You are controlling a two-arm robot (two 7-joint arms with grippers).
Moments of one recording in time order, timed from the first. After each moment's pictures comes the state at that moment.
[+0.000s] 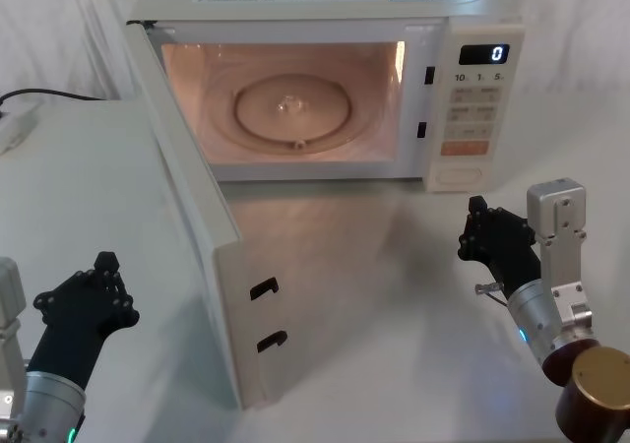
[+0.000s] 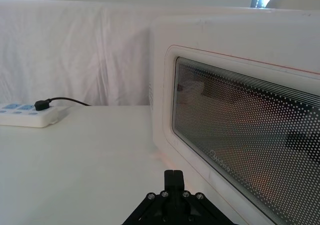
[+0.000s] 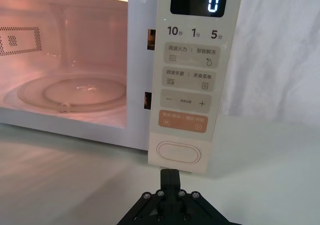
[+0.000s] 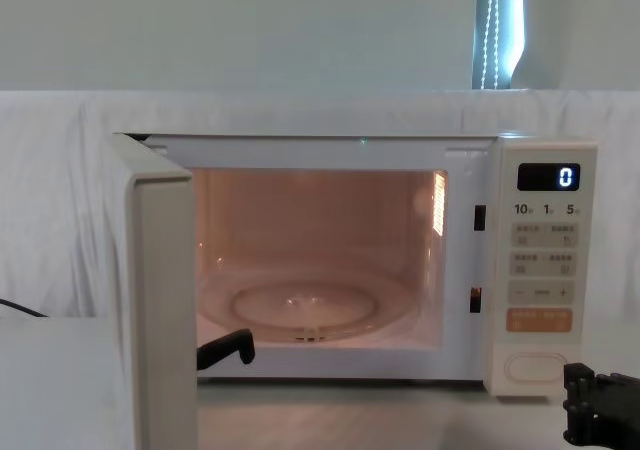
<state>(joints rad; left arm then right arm) 0.27 0.24 0.04 -1.85 -0.25 -0.02 -0.02 0.15 0.04 -0.13 -1.32 -0.02 -0.16 0.08</state>
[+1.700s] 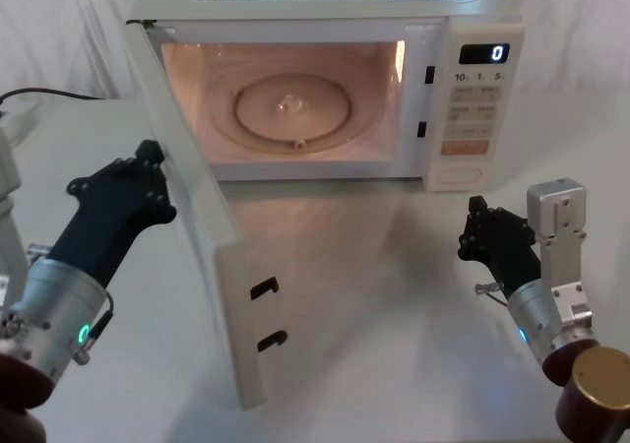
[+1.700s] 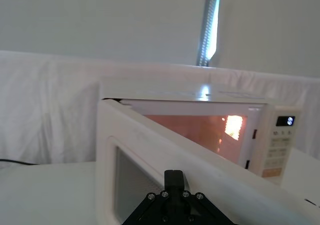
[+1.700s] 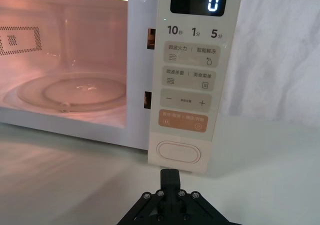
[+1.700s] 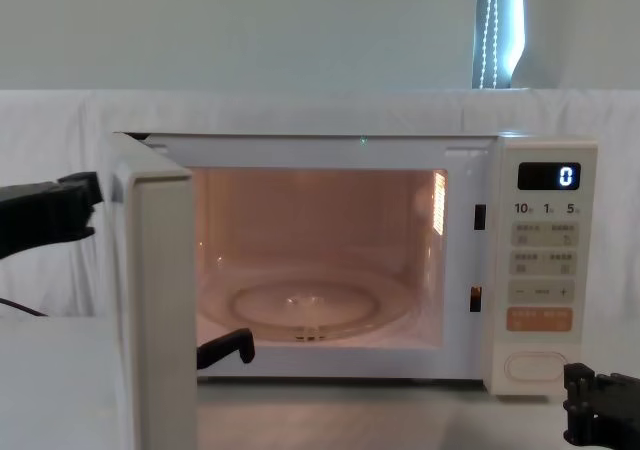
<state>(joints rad) 0.10 0.23 0.06 -1.97 -0.35 0.14 -0.16 0.15 0.04 -0.13 -1.32 -0.02 -0.16 0.08</state>
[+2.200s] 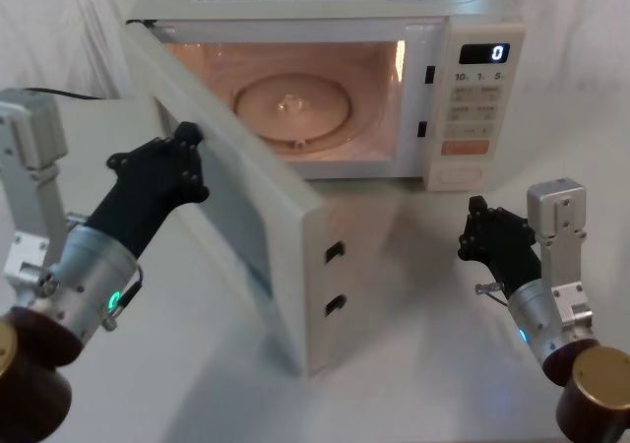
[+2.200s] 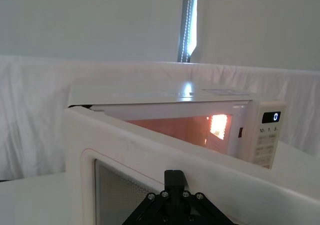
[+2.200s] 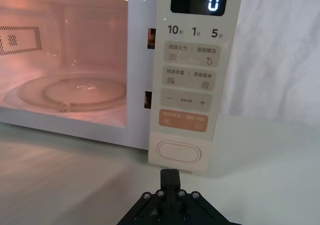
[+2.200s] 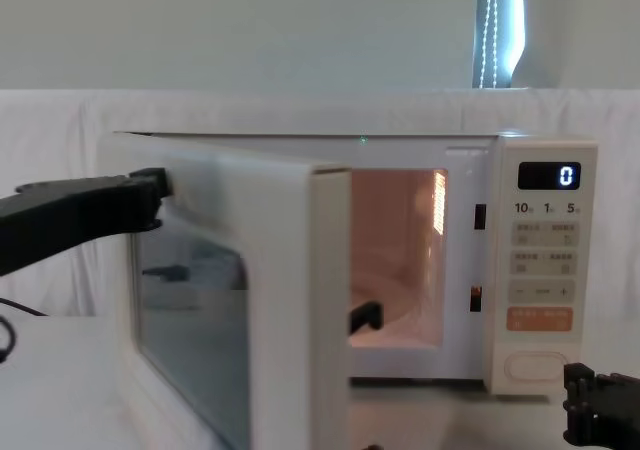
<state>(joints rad) -0.04 0.26 0.13 -1.86 -0.36 0.16 -0.19 0.15 0.04 -0.13 -1.32 -0.02 -0.16 0.08</state>
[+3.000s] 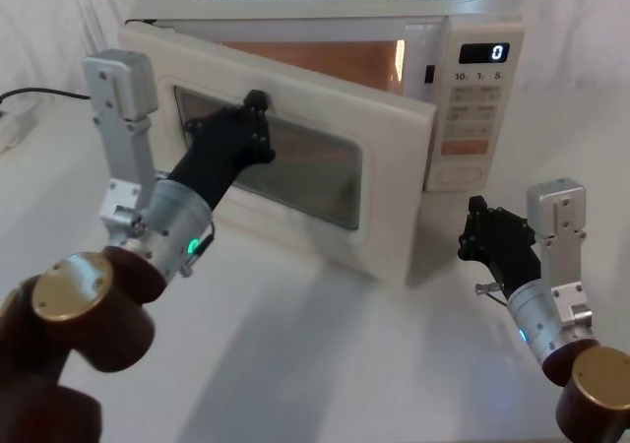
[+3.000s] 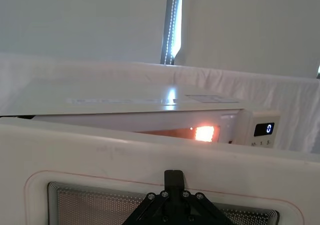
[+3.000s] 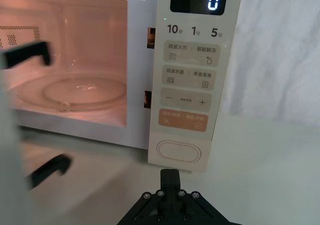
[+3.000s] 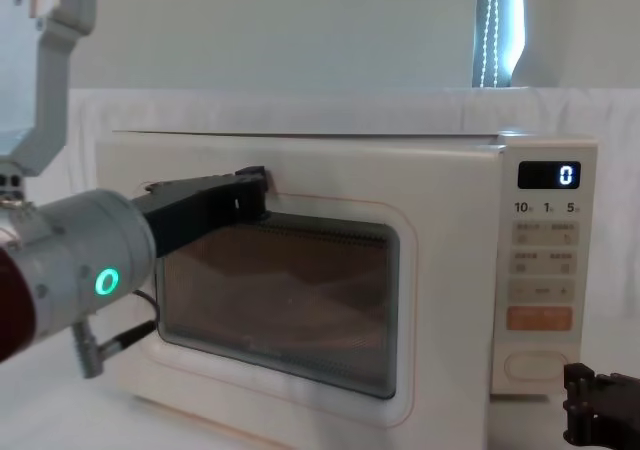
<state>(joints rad) -0.26 0.17 0.25 -1.60 -0.35 0.10 -0.20 0.15 0.04 -0.13 -1.32 -0.02 -0.16 0.08</state>
